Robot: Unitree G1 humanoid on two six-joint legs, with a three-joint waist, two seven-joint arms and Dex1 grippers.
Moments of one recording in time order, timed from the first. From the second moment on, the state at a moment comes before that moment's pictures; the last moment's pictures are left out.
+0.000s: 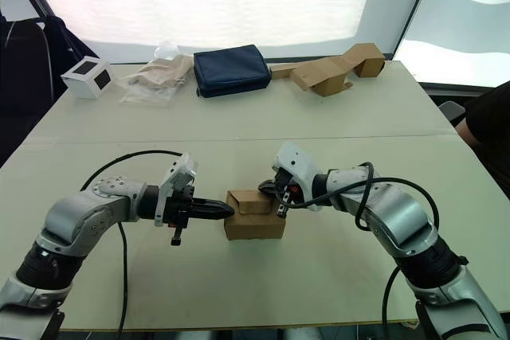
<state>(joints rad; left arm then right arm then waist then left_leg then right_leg) -0.42 0.65 -0.12 -0.27 -0.66 0.87 -1.10 -0.50 -0.70 0.26 -0.47 0.51 0.93 0.72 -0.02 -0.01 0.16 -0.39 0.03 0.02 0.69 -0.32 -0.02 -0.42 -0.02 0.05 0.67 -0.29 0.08</state>
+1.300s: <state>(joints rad) -0.53 0.51 -0.17 -0.08 -0.53 0.74 -1.04 -0.36 -0.75 0.23 -0.64 0.51 0.88 0.75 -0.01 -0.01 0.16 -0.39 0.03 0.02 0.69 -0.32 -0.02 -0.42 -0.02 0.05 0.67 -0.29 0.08</state>
